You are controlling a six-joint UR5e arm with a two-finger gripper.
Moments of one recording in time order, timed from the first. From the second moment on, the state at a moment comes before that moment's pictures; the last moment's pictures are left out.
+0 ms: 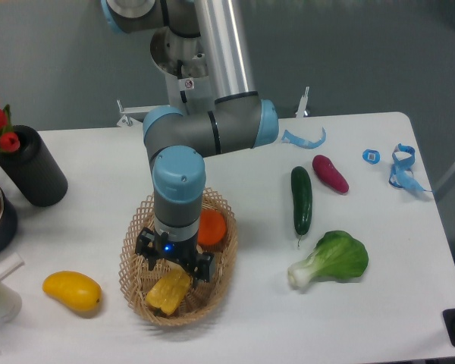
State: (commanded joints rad) arm 2.23 -2.07 -1.67 -0.77 1.41 0.61
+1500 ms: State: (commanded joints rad) arm 2.23 -2.08 -1.62 -0.77 1.41 0.64
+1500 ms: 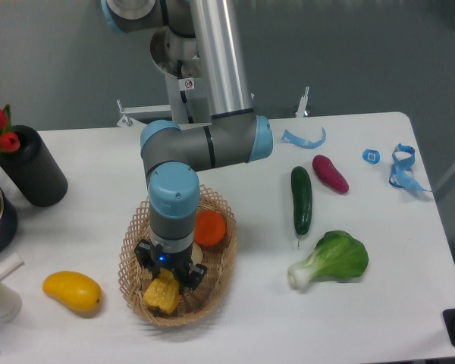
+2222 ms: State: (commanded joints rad) arm 2.55 -1.91 -1.62 -0.78 1.41 1.00
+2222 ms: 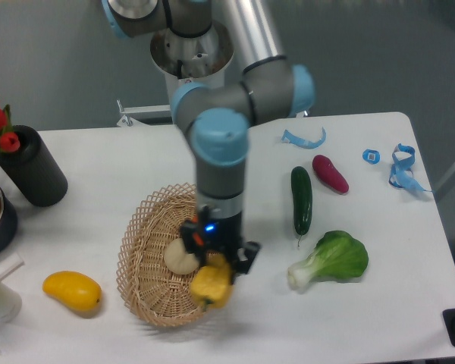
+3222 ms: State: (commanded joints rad) arm 2.78 -1.84 -1.65 -0.84 1.31 1.28
